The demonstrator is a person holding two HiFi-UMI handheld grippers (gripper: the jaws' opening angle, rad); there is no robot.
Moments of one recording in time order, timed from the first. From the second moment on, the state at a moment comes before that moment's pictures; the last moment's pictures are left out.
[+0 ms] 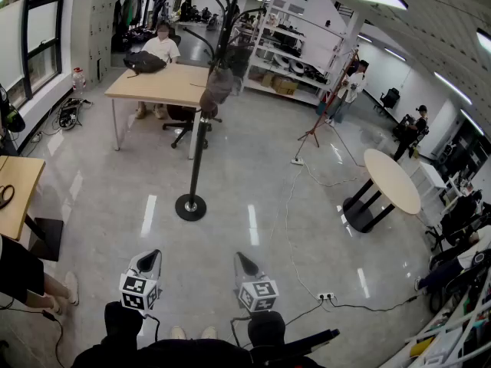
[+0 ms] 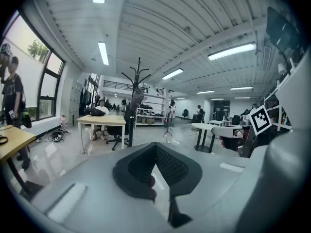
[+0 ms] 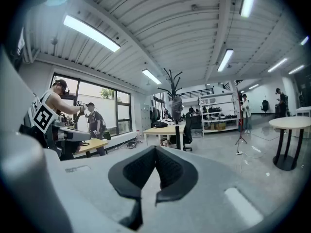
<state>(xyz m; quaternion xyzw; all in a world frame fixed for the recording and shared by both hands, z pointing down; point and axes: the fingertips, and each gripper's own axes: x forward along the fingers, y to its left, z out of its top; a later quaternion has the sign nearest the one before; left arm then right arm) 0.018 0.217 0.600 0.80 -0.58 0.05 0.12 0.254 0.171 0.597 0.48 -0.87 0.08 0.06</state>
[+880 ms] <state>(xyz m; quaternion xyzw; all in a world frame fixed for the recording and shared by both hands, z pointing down) -0.009 0.225 0.596 0.80 -0.58 0.05 0.12 0.221 0.177 0.594 0.46 -0.88 0.08 0.06</state>
